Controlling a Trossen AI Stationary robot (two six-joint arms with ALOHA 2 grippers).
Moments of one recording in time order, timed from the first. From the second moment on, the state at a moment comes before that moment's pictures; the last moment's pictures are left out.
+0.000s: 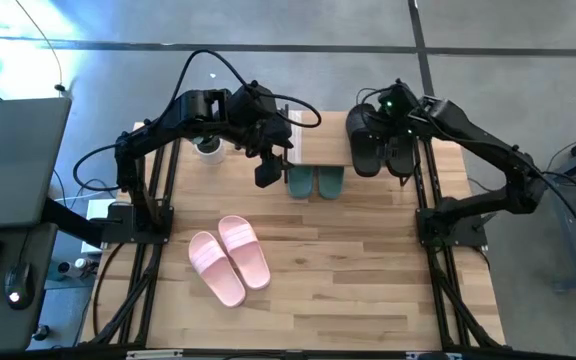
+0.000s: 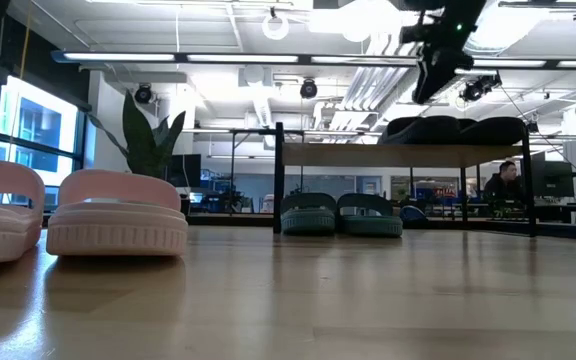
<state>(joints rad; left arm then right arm) 0.29 1.82 2.33 -1.29 0.10 0.01 -0.65 1.25 1.33 -1.01 0.20 -0.68</state>
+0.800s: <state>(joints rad) 0.20 1.83 2.32 -1.19 0.52 -0.12 -0.43 0.80 1.33 -1.05 -0.13 -0.03</state>
